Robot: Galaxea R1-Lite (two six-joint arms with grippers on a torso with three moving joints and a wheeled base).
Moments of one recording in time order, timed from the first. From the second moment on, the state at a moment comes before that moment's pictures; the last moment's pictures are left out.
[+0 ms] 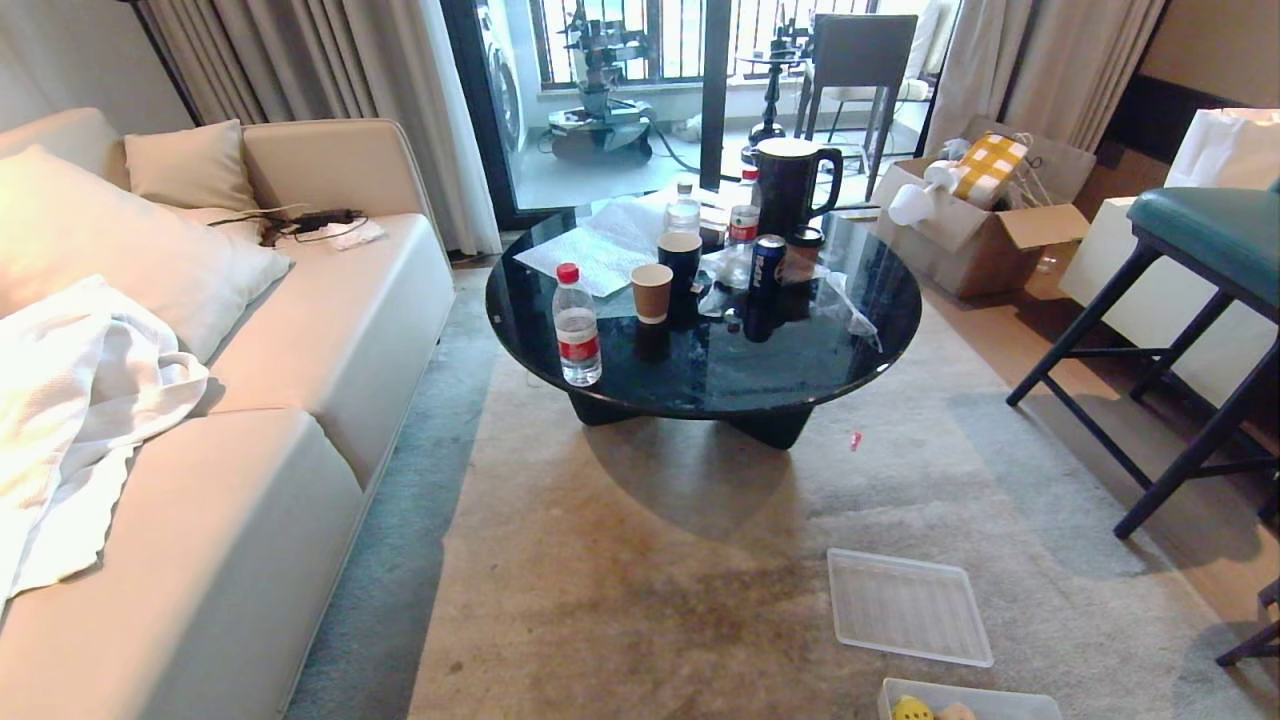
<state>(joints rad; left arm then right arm) 0.00 0.00 0.00 0.00 0.01 -0.01 -0.01 0.00 -0.05 0.15 0.01 -0.05</state>
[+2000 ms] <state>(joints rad) 0.00 0.00 0.00 0.00 0.01 -0.01 -0.01 0.00 -0.05 0.15 0.01 -0.05</state>
